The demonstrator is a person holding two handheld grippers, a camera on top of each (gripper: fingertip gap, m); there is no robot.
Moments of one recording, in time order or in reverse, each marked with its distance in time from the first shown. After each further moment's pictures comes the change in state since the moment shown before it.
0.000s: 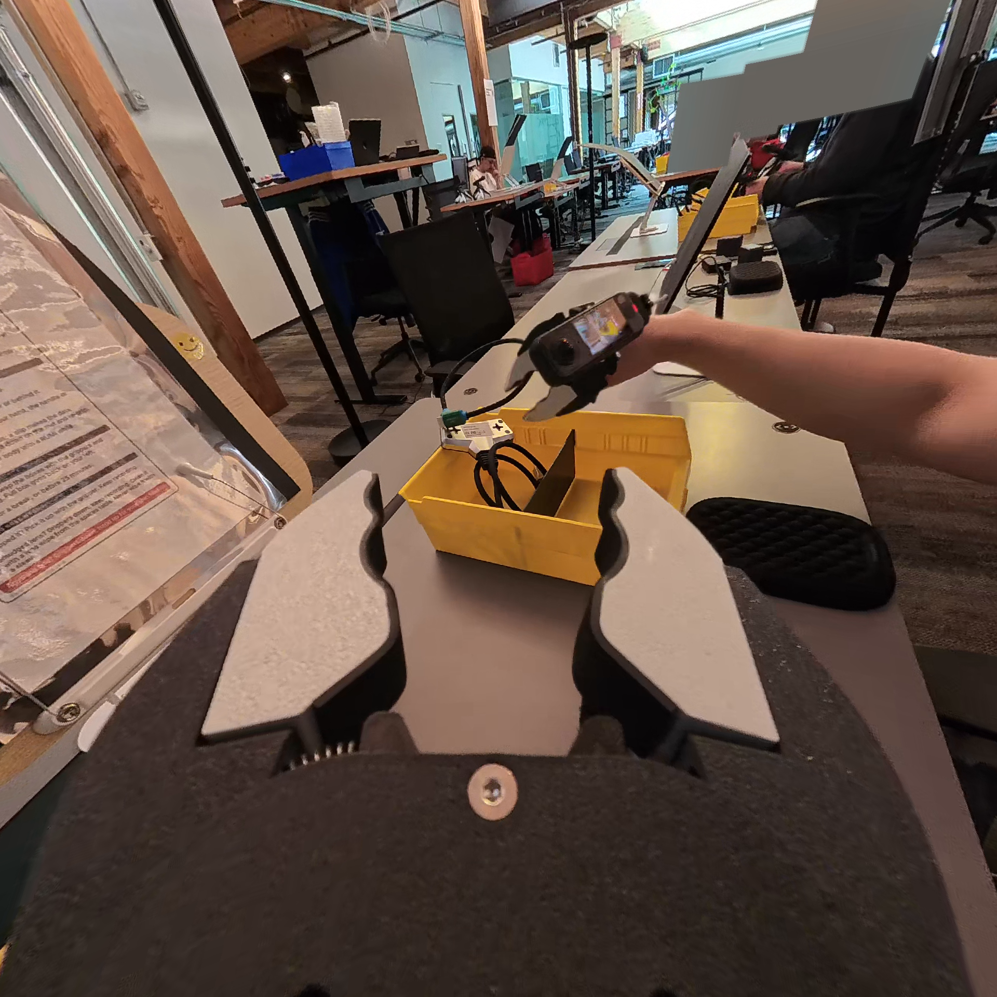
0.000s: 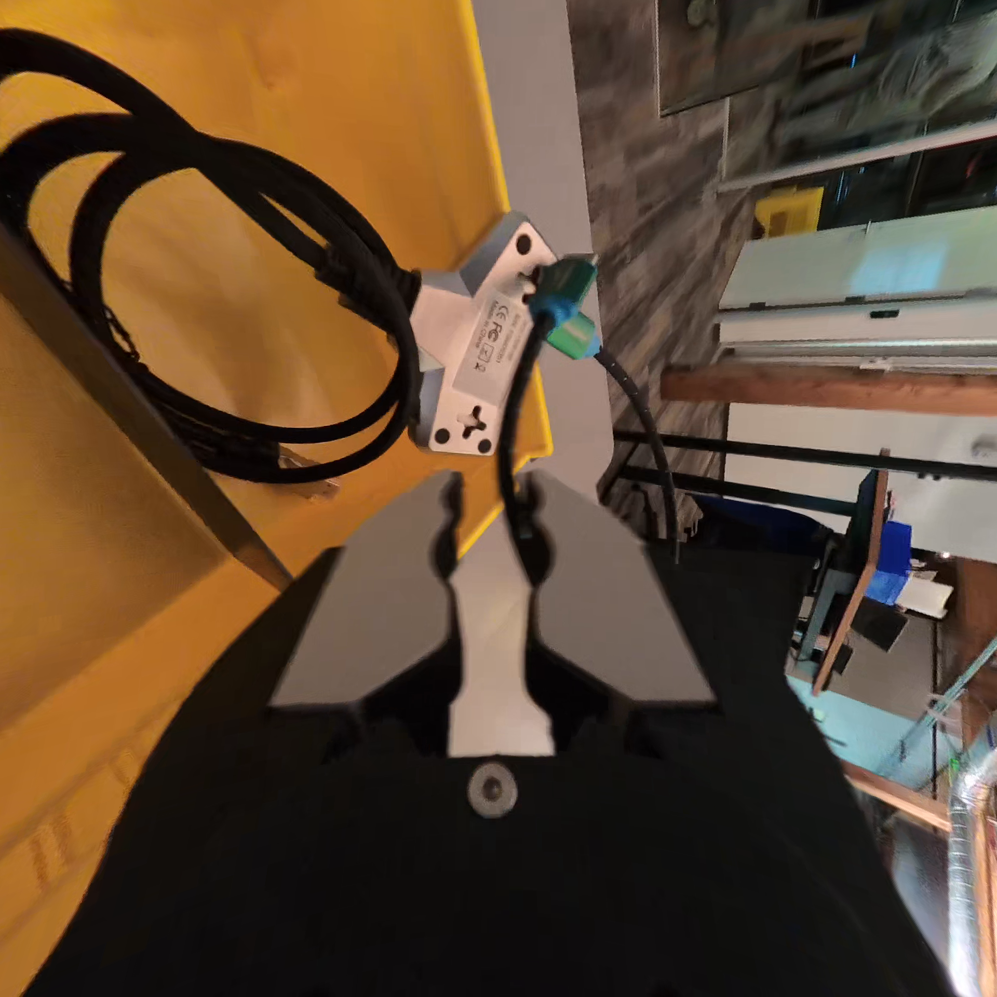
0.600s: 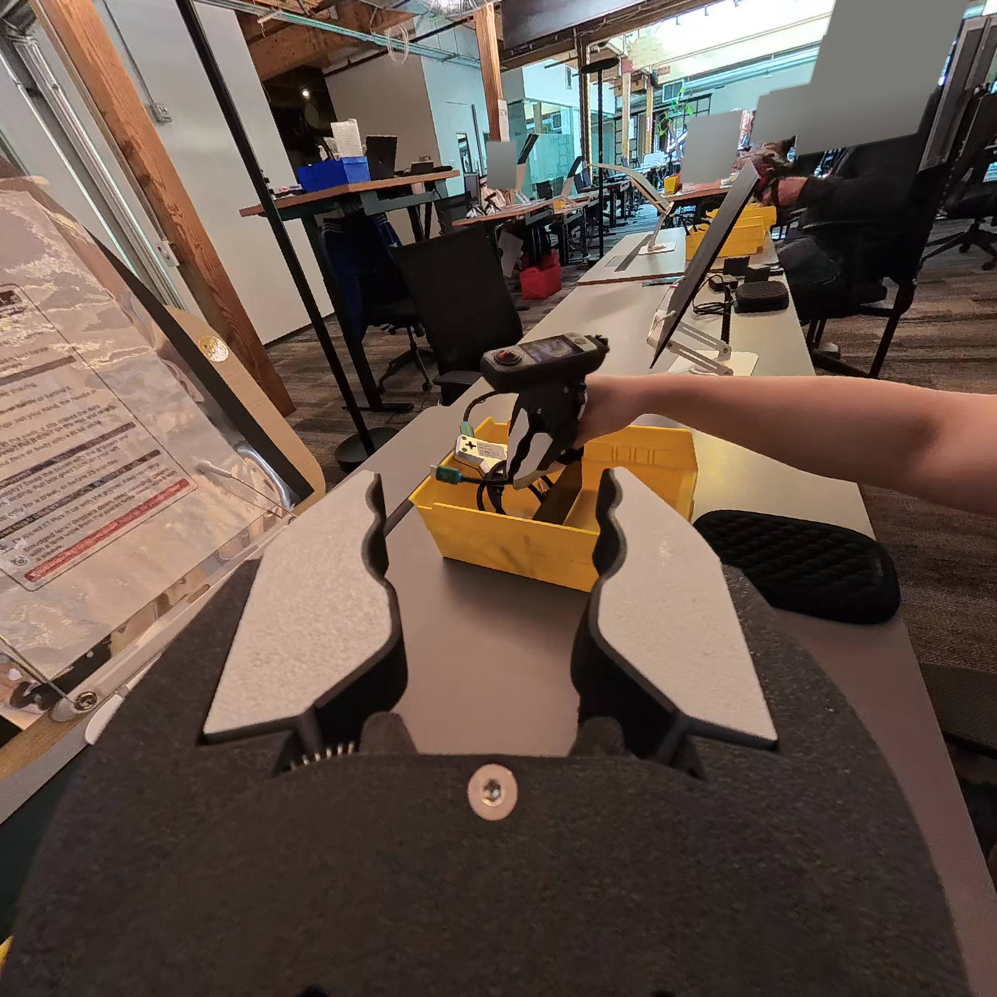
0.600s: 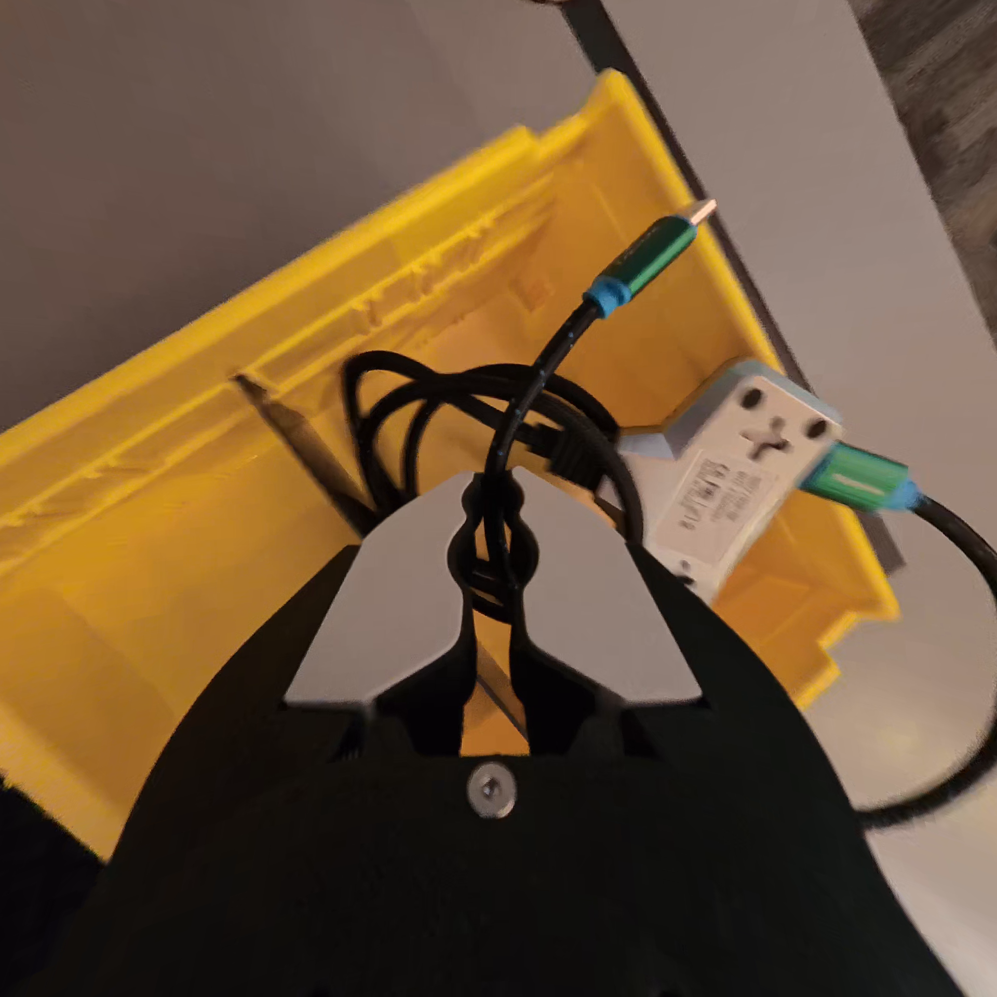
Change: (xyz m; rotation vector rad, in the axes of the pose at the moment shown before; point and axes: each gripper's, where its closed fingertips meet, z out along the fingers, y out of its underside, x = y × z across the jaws) left arm -0.009 -0.004 -0.008 0.028 -0.018 -0.019; right arm -0.077 -0.073 0.012 0.149 -0.566 0.416
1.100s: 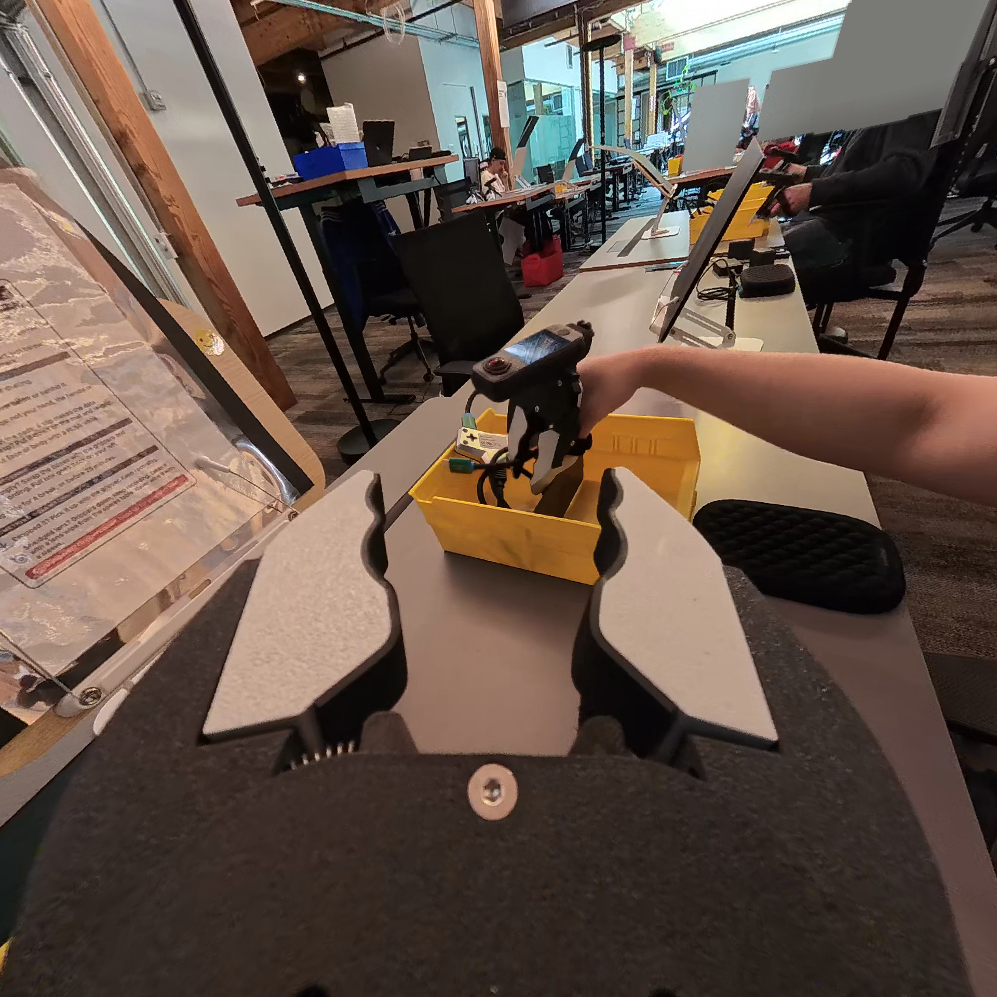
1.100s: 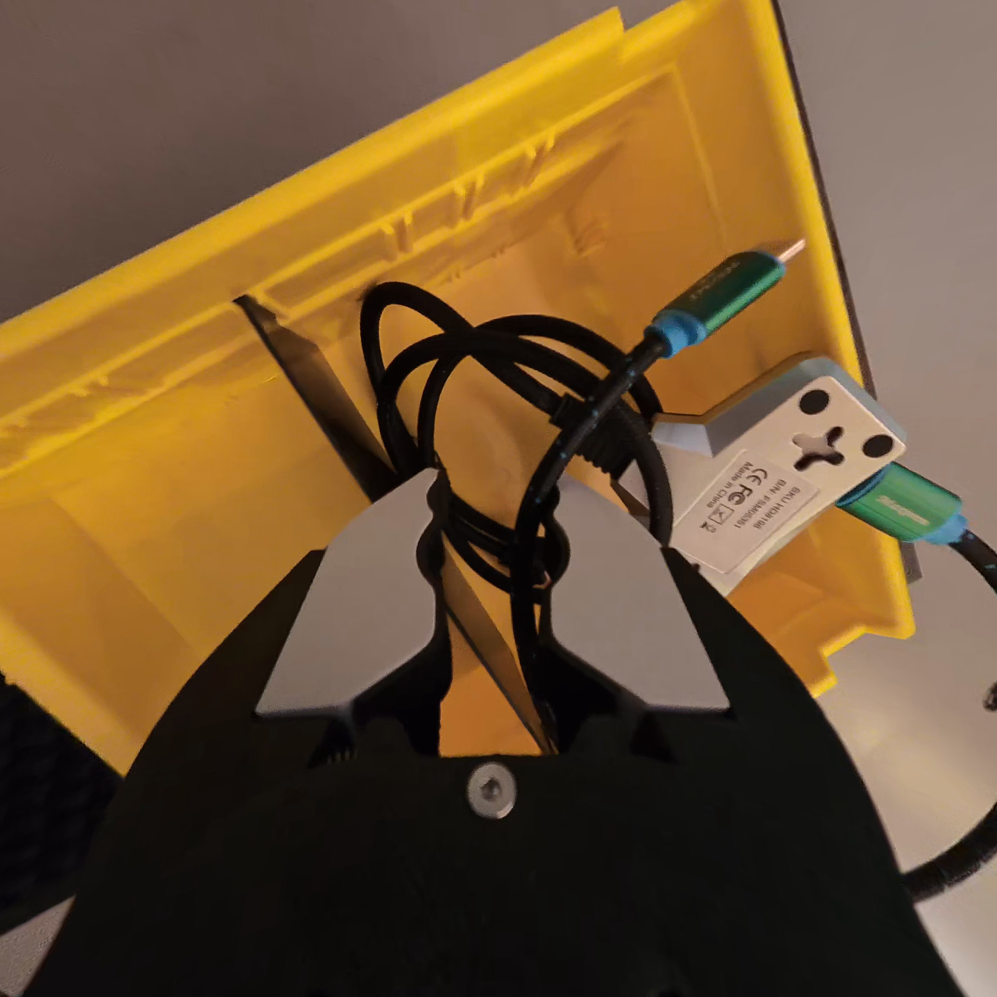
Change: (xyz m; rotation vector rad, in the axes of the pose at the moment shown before) left arm 0.001 0.004 0.002 -0.023 -0.002 0.012; right arm -0.007 0.018 0.002 -0.140 -0.086 -0.095
